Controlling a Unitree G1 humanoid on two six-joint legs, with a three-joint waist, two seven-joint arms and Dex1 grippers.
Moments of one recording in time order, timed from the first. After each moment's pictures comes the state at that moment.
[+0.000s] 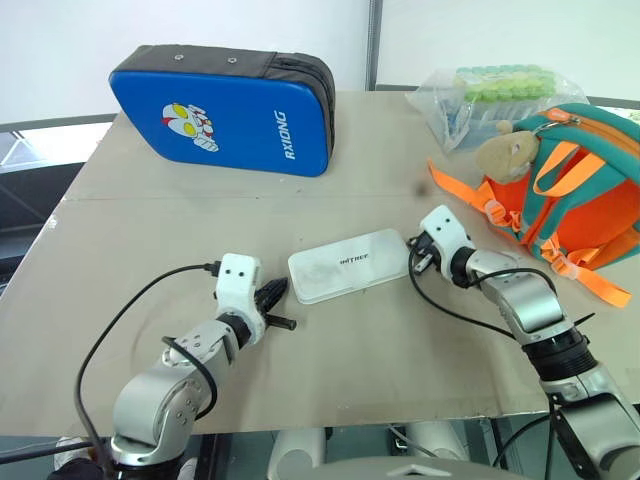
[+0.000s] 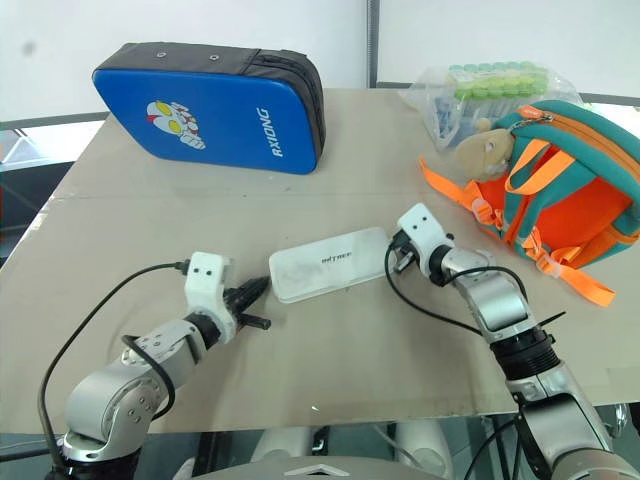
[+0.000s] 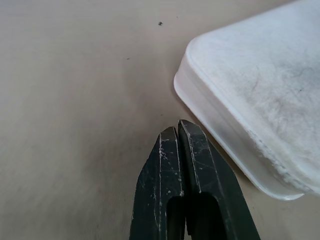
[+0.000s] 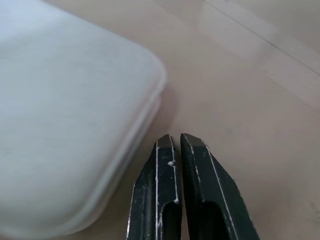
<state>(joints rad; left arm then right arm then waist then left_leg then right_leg) 0.05 0.48 0.07 -0.58 -0.54 0.88 -0.14 -0.44 -0.46 0.28 -0.06 0.15 0.61 0.54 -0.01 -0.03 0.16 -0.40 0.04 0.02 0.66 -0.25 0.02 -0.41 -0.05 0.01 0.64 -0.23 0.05</state>
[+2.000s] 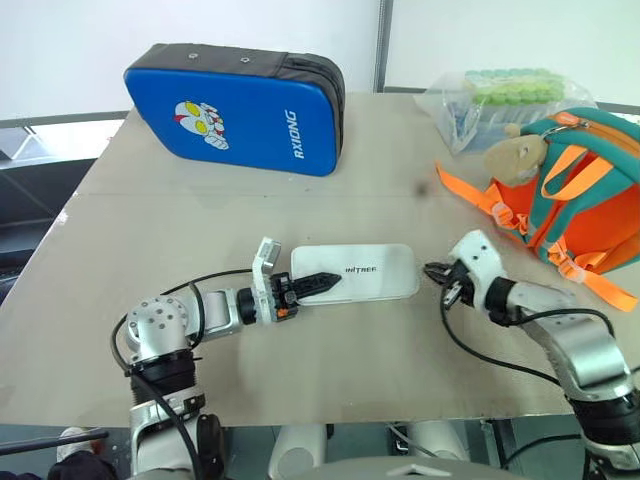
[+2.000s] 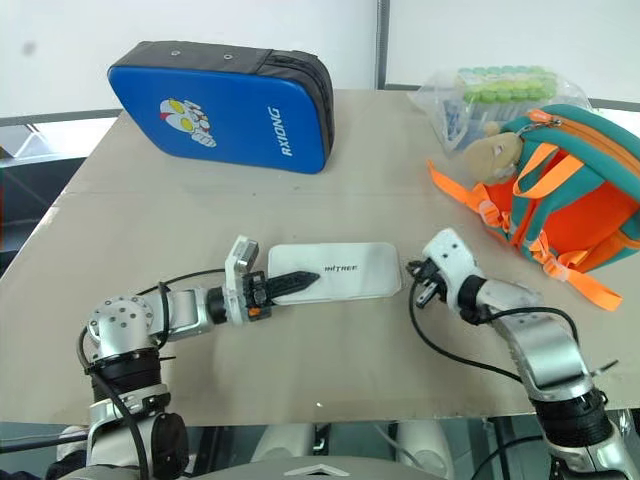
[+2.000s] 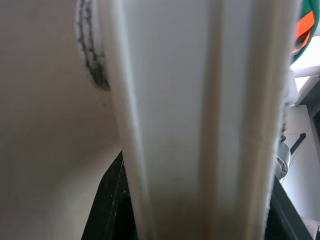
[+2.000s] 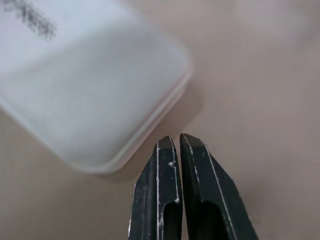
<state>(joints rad) -0.36 0.30 0.46 0.02 -1.16 1.60 -0.35 -0.14 -0.51 0.00 -0.47 0.28 0.76 0.62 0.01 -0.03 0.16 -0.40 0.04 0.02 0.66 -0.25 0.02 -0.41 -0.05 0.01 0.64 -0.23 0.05</state>
